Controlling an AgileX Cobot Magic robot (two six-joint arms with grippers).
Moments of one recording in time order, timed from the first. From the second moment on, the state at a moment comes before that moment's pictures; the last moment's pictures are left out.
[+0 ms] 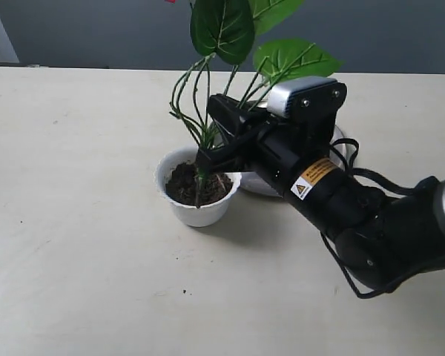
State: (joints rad) left arm 0.12 0.00 0.00 0.68 -0.14 -0.67; right arm 0.90 1.77 -0.56 0.08 -1.19 0.23
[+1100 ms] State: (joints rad) left arm 0.12 0.00 0.00 0.68 -0.14 -0.67; right arm 0.90 1.90 -0.74 0.14 -1.17 0.04
